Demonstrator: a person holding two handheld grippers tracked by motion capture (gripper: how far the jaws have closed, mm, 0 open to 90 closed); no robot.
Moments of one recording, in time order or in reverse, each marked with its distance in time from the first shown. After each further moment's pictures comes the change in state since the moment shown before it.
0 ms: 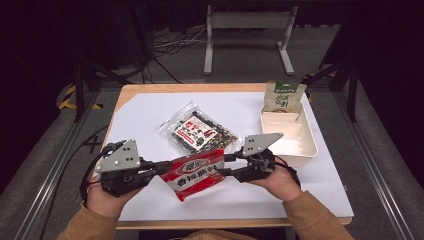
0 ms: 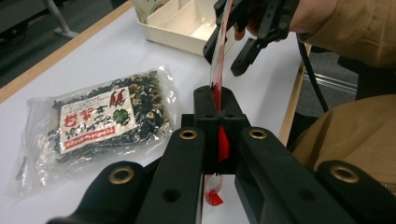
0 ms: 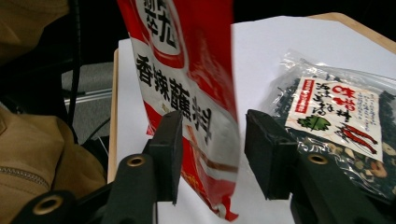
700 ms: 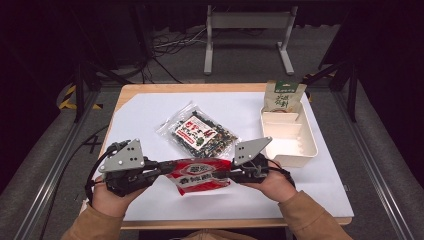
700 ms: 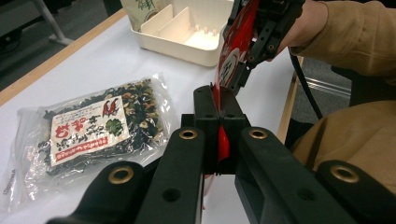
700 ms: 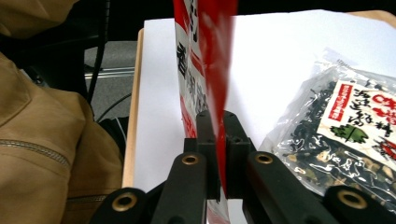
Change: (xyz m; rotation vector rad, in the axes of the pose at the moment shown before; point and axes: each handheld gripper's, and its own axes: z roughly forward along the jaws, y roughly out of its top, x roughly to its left) left arm -0.001 0.002 0.004 -0.024 -0.011 0.003; right arm 0.011 0.006 0.011 0.062 0.084 -0.084
